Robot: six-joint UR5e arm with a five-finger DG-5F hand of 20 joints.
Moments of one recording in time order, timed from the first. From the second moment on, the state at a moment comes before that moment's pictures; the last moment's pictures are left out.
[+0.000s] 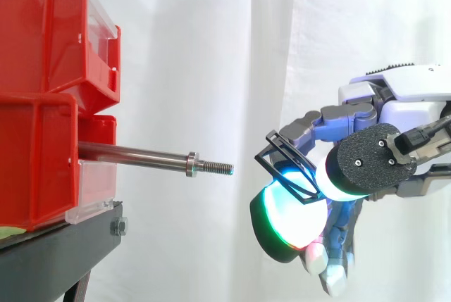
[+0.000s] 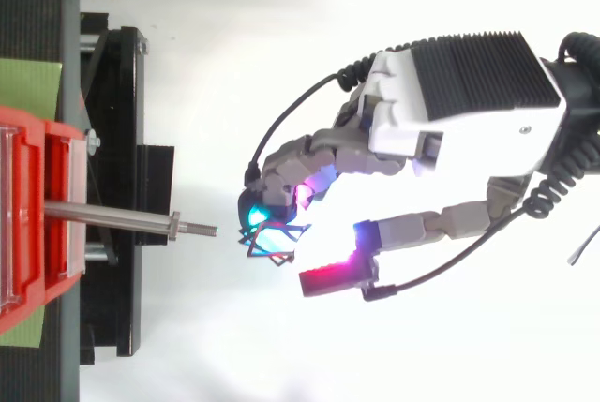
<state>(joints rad) 0.12 -2.18 -1.32 -2.81 -1.56 -0.75</state>
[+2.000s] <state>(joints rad) 0.14 -2.18 -1.32 -2.97 -1.40 -0.17</state>
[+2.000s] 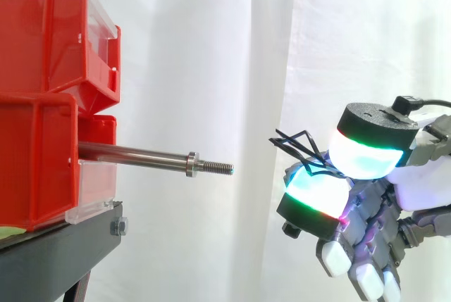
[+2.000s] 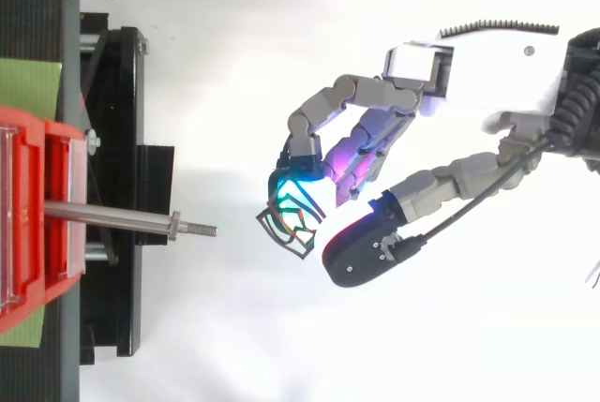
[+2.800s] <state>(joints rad) 0.14 -2.18 -1.32 -2.98 -1.39 -0.17</state>
